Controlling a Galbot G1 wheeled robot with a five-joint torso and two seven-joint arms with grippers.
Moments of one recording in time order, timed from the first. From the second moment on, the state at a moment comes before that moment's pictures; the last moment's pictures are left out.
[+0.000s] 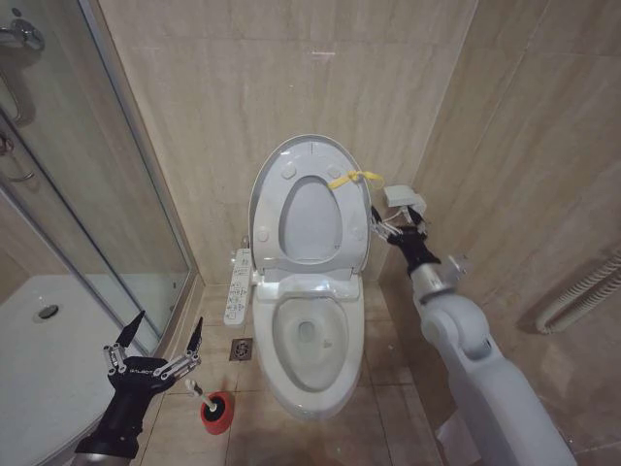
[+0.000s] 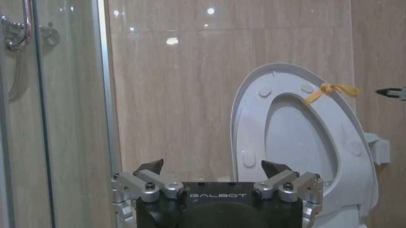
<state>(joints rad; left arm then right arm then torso) 1.94 -1.27 -0.74 -2.50 -0.26 -0.12 -0.02 -1.00 1.16 0.47 2.08 0.54 -0.20 0.20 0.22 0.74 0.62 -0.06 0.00</state>
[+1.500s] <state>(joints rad) 1.94 -1.27 -0.74 -2.50 -0.26 -0.12 -0.02 -1.75 1.46 0.64 2.39 0.18 -0.02 0.01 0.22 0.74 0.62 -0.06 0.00</state>
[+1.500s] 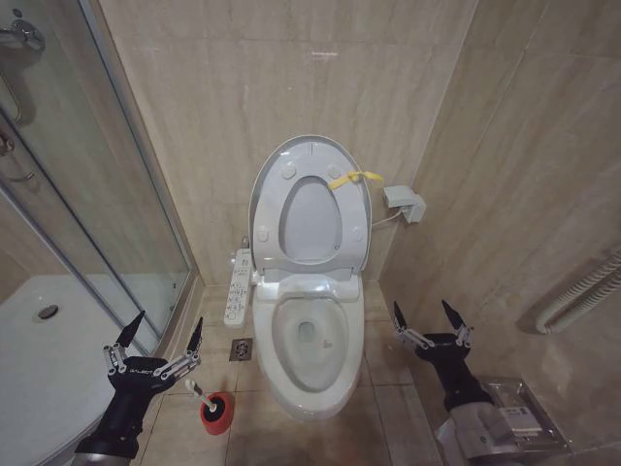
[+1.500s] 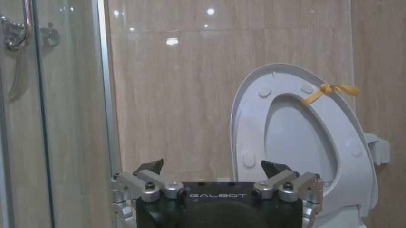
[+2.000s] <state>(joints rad) 1.94 -1.27 -0.74 -2.50 -0.26 -0.12 -0.02 -1.75 1.48 0.61 2.43 0.19 -0.05 -0.02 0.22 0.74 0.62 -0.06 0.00</state>
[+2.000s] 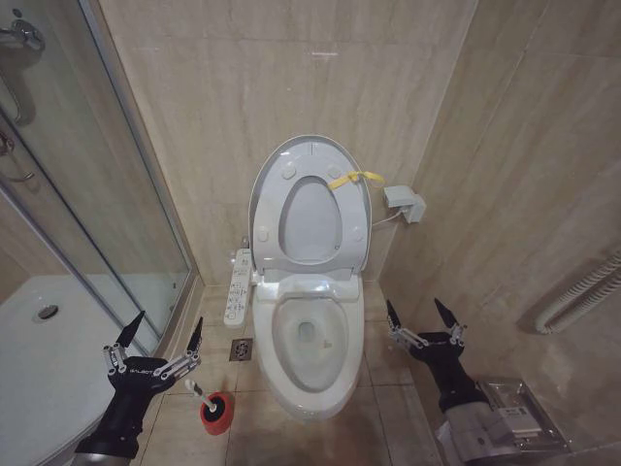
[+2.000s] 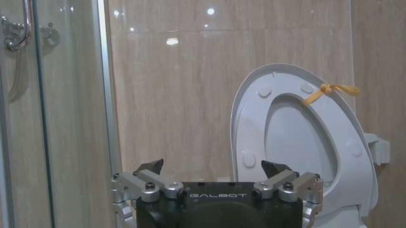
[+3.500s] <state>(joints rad) 1.94 -1.27 -0.74 -2.50 -0.26 -0.12 -0.02 -1.76 1.50 0.60 2.44 0.17 -0.04 -0.04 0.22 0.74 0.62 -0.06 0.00</state>
